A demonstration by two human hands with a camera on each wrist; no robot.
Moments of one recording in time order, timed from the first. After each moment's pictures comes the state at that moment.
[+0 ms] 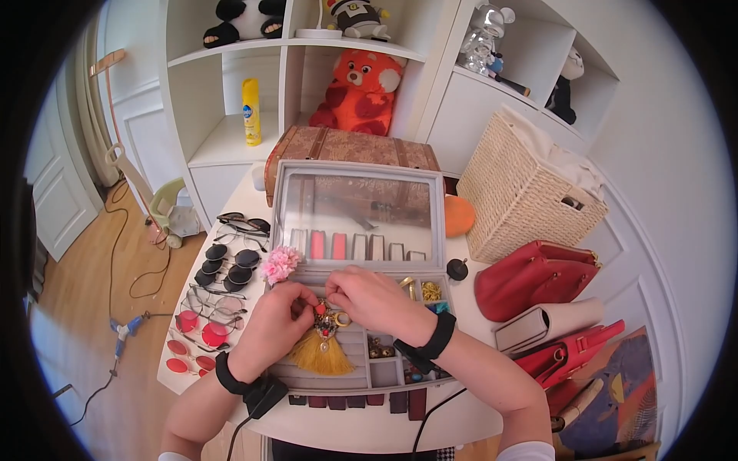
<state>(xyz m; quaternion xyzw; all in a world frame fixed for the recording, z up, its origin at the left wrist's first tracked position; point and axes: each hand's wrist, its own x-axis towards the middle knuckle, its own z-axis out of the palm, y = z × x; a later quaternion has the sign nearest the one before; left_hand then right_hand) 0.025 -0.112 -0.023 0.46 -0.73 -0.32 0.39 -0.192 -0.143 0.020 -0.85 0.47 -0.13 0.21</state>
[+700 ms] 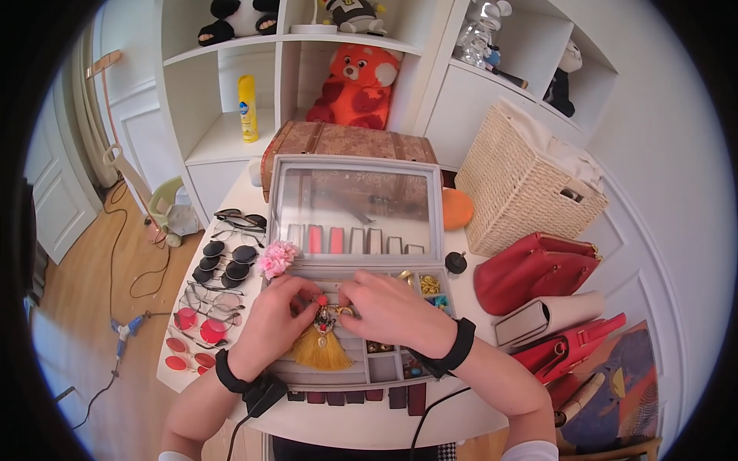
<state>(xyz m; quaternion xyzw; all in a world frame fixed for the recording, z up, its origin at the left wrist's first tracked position) 0.021 -0.109 -0.020 0.46 -0.74 -0.29 0.39 -0.205 -0.116 0.042 -0.86 0.48 -0.03 0.16</state>
